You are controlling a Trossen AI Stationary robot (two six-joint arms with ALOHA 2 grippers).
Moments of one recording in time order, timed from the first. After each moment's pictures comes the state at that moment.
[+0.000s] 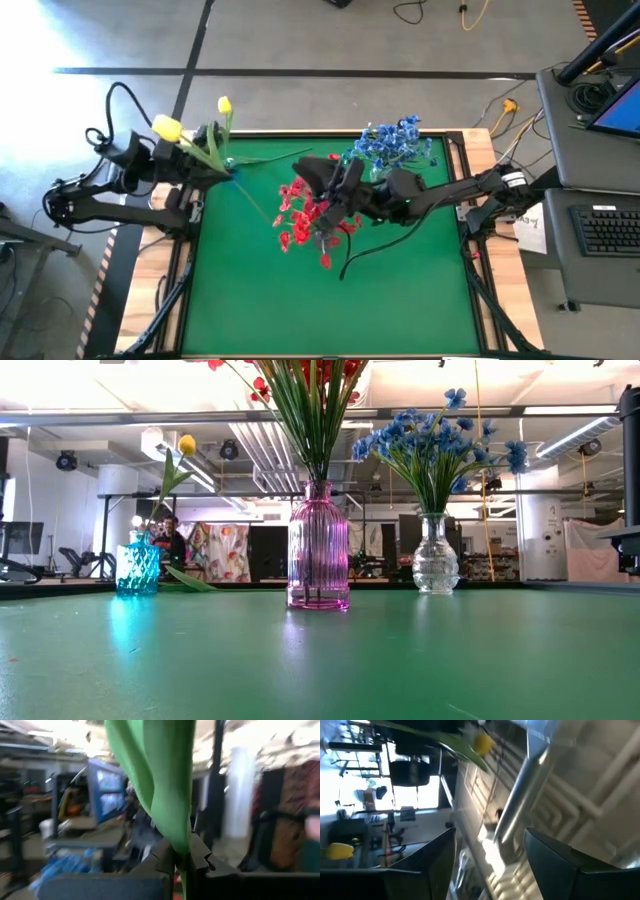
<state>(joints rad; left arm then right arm) 0.10 0.69 1.03 -0.10 0.24 -0.11 0.18 1.71 1.52 0.72 0.47 -1.92</state>
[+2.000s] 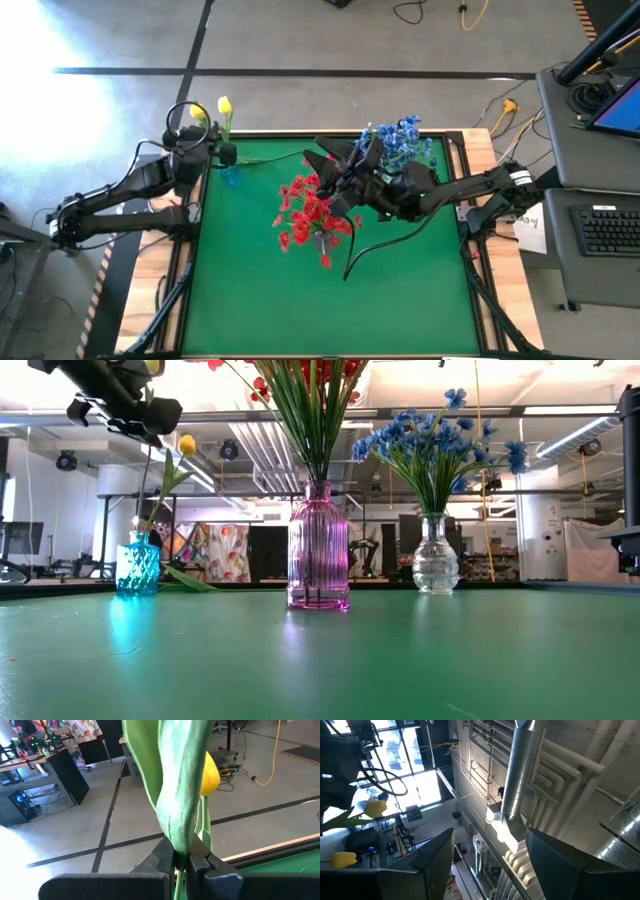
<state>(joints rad) 0.39 0.70 0.72 -0.47 -1.02 -0.23 0.18 1.66 1.52 0.76 0.55 -1.73</state>
